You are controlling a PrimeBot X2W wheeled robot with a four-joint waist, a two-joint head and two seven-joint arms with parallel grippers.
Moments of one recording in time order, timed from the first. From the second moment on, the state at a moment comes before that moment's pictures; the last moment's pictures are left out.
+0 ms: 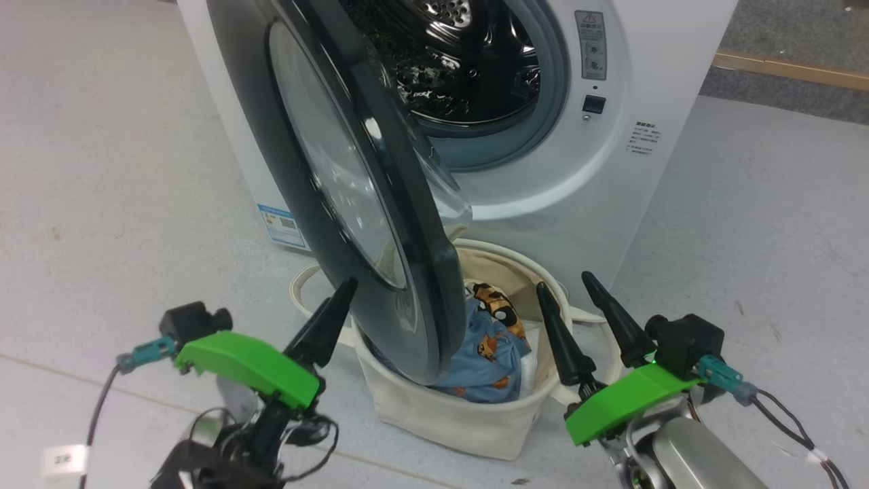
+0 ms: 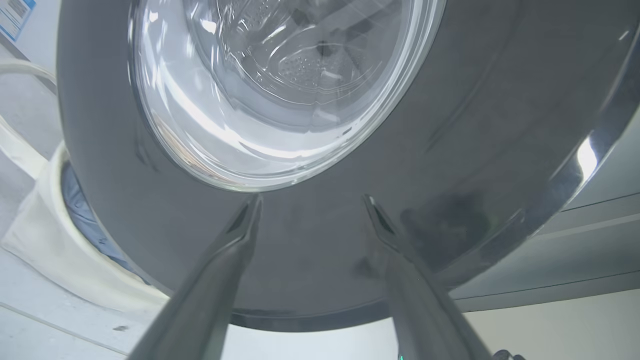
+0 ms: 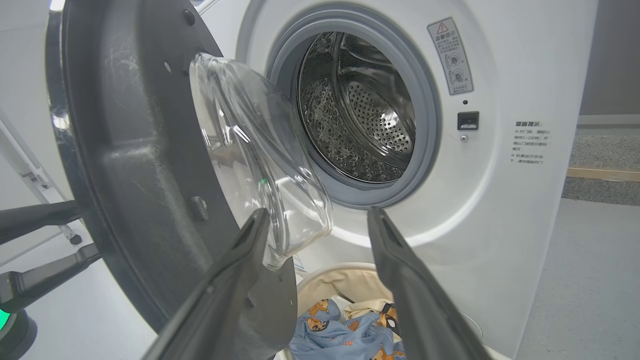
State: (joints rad) left arm -0.33 0.16 -0.34 0.19 -1.31 0.06 0.18; right arm -0.28 -0.17 0.47 0.26 0.49 0.13 -0.25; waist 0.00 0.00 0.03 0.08
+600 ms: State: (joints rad) left arm -0.21 0.45 -0.46 0.03 -0.74 0.01 -0.10; right arm -0.28 -0.17 0.46 0.23 0.48 0.13 -0.25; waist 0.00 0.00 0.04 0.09
